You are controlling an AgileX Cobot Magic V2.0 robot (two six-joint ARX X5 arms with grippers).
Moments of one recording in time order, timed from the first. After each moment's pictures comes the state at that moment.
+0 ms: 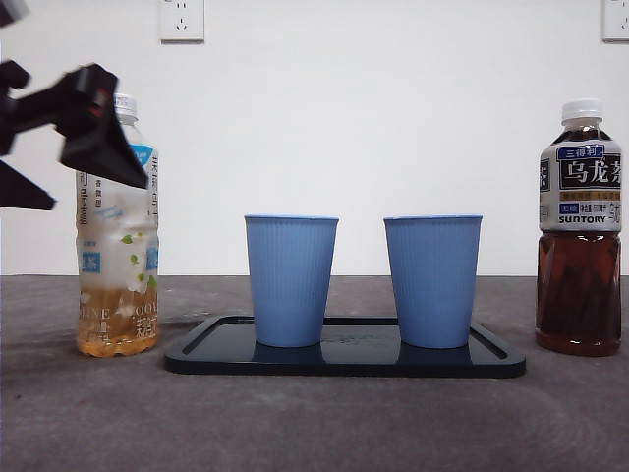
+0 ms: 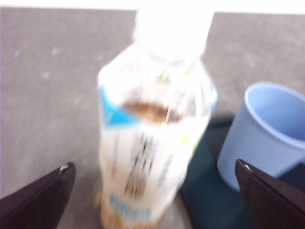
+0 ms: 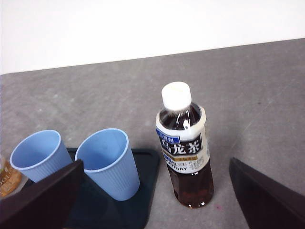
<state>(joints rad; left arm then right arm) -0.39 1.02 0.42 0.25 -0.01 -0.14 0.32 0.39 0.63 -0.52 0.05 0.29</state>
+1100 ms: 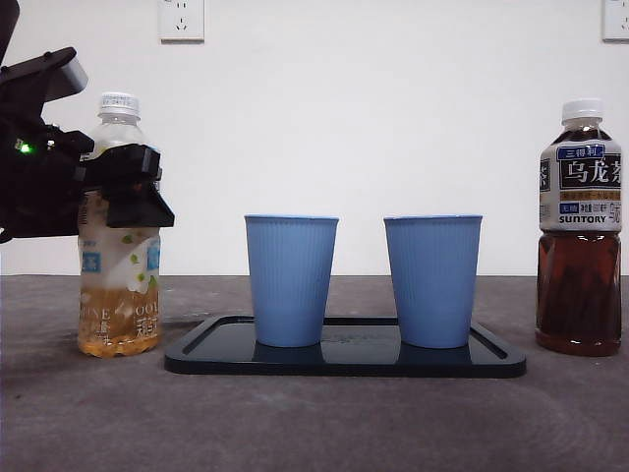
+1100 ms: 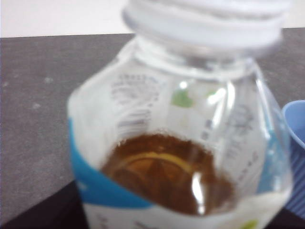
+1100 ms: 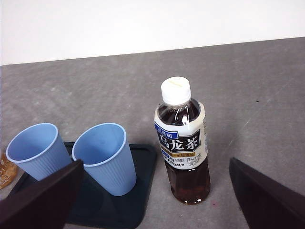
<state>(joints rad) -0.39 1.40 0.42 0.73 -0.02 -0.08 0.32 0.39 0.63 -0.53 0.05 0.27</state>
